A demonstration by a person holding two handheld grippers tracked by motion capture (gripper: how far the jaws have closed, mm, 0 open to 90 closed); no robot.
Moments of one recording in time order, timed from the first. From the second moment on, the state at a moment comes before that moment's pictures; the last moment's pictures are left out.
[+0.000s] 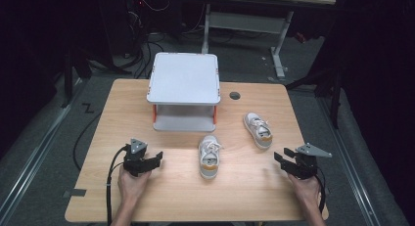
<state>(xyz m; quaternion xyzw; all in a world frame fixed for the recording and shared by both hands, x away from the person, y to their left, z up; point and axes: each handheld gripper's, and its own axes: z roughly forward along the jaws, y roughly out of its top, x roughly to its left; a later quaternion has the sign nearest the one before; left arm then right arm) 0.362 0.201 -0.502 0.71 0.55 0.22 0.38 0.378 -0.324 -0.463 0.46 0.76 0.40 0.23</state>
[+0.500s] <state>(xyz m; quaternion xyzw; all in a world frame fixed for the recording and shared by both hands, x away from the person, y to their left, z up) 0.366 0.192 -0.506 0.73 0.55 0.24 0.34 0.411 -0.294 -0.428 0.43 0.78 0.41 0.20</state>
